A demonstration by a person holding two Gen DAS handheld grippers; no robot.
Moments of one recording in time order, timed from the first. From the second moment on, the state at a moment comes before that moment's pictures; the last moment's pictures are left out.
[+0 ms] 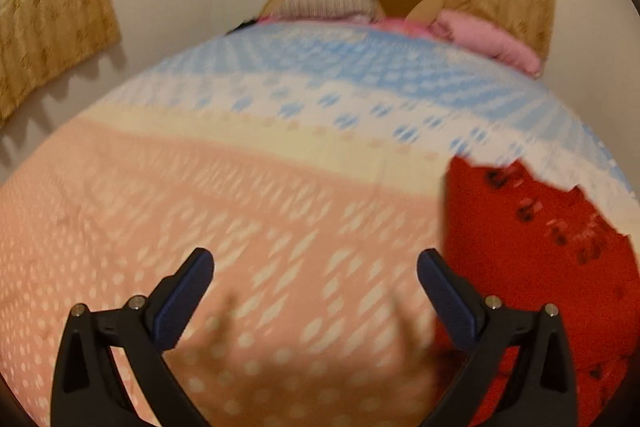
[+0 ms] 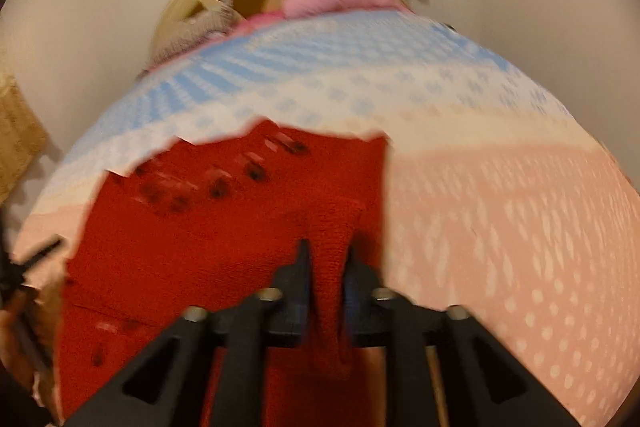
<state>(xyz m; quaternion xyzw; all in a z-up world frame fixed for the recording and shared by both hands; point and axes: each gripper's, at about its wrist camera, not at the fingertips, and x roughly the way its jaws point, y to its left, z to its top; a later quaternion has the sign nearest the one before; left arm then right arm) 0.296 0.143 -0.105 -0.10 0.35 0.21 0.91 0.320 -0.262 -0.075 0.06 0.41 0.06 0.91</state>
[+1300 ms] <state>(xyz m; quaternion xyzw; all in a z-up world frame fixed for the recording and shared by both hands) 0.322 0.106 -0.137 -0.01 0.41 0.18 0.90 0.309 -0.206 -0.078 0.05 0.42 0.19 0.89</state>
